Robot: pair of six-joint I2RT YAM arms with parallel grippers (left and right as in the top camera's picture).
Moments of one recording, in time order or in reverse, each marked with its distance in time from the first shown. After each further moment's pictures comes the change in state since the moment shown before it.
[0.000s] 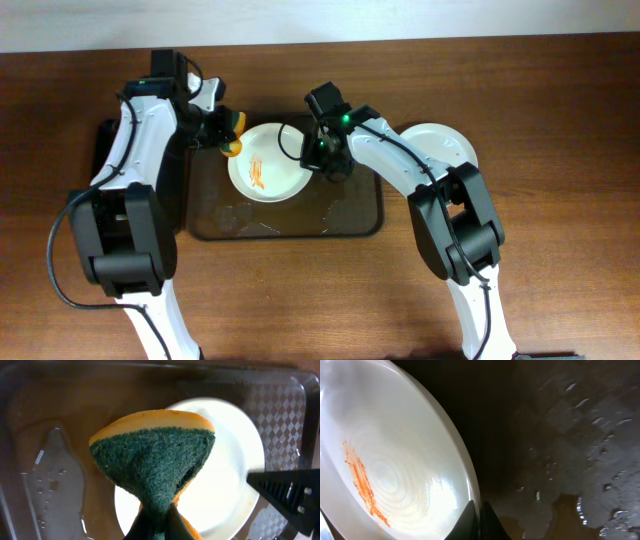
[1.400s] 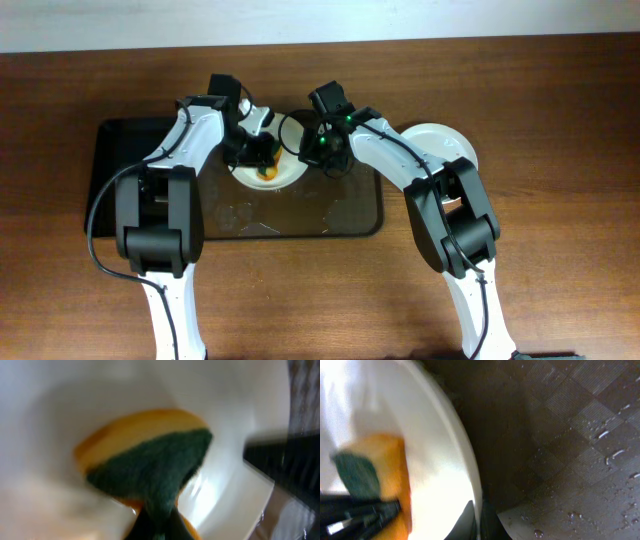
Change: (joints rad) left arm -0.140 0.151 -0.054 0.094 0.027 0.064; right arm -0.018 0.050 0.000 0.122 -0.082 0.021
